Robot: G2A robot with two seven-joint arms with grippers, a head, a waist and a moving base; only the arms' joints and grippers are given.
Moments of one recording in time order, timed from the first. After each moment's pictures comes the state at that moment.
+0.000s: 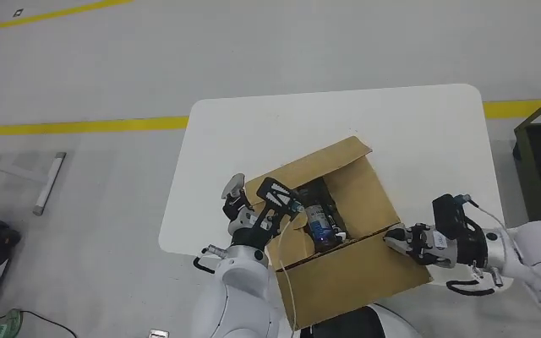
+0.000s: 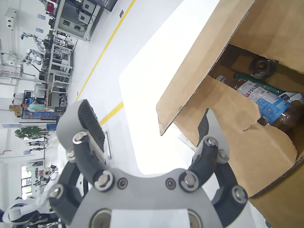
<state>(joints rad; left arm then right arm) 1.42 -1.65 -1.09 -2.35 2.35 -0.49 -0.95 -1.57 -0.86 1.67 -1.95 -0.20 -0.90 0.75</state>
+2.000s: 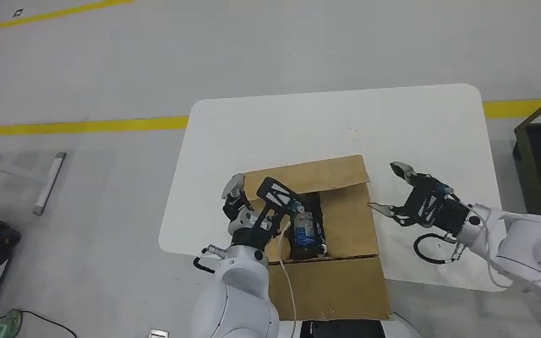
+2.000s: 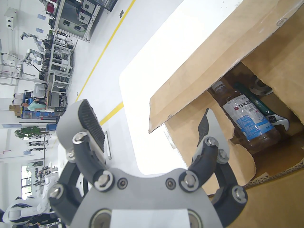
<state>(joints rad) 1.42 -1.65 -1.09 -2.35 2.35 -0.49 -0.95 -1.44 -0.91 1.54 -2.09 -1.14 -0.58 0.32</state>
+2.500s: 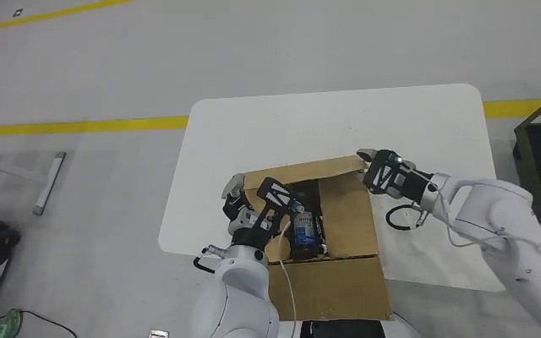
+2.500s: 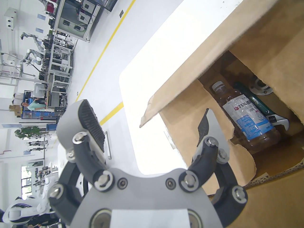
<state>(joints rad) 1.42 -1.65 -1.09 -2.35 2.35 -0.49 -0.95 -1.11 -0.95 1.31 -1.92 -1.15 -0.52 0.45</state>
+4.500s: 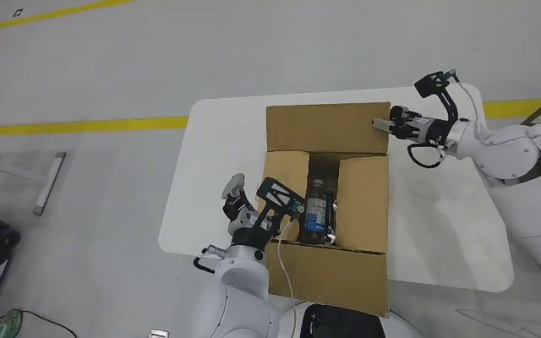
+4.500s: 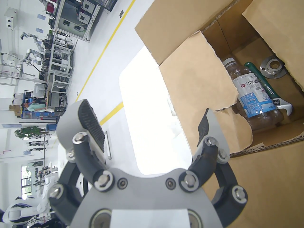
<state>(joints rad) 1.42 -1.65 -1.09 -2.35 2.35 -0.49 -0.95 -0.79 -0.97 1.32 -1.40 -0.36 -0.35 0.75</state>
